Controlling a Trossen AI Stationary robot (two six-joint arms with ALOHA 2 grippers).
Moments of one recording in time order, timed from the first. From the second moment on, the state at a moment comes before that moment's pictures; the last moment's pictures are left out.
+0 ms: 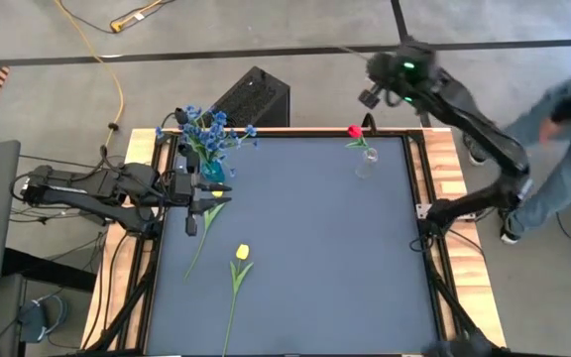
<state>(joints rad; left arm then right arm) -0.14 0.78 0.89 -0.21 -0.23 0.08 -0.72 1.34 1.63 -0.61 0.40 -0.60</state>
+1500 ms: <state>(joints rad) -0.12 1.55 0.88 0.18 0.15 -0.72 0.54 1.57 1.10 -1.03 0.70 0.04</state>
